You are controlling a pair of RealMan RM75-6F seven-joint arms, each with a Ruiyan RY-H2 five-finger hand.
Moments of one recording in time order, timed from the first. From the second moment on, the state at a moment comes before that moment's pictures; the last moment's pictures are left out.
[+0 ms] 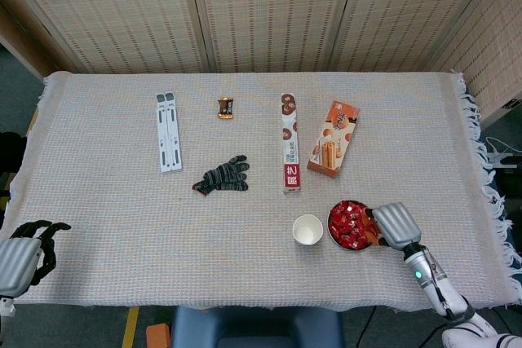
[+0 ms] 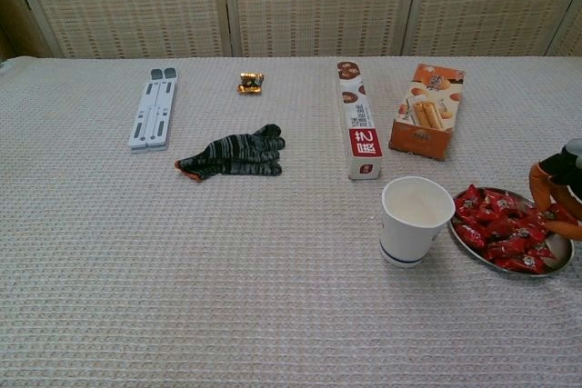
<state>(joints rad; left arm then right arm) -0.12 -1.04 0.01 -1.64 1.53 1.41 -0.01 0.39 -1.37 0.01 -1.39 -1.46 1.08 -0.07</state>
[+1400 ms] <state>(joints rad) -0.11 -1.03 0.01 -1.64 1.52 1.41 -0.04 0.55 -1.31 0.08 -1.79 -1.37 0.97 -0.25</state>
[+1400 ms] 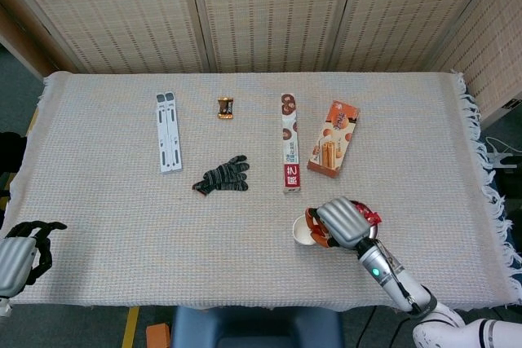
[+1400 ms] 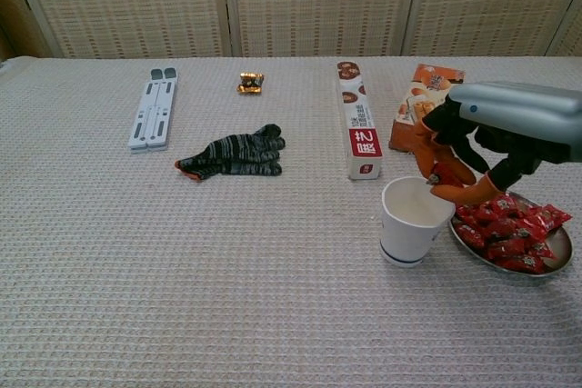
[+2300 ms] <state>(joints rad) -0.11 -1.02 0.01 -1.65 1.52 1.41 -0.04 0.53 -1.25 0.07 -1.80 -1.35 1.03 -0.28</state>
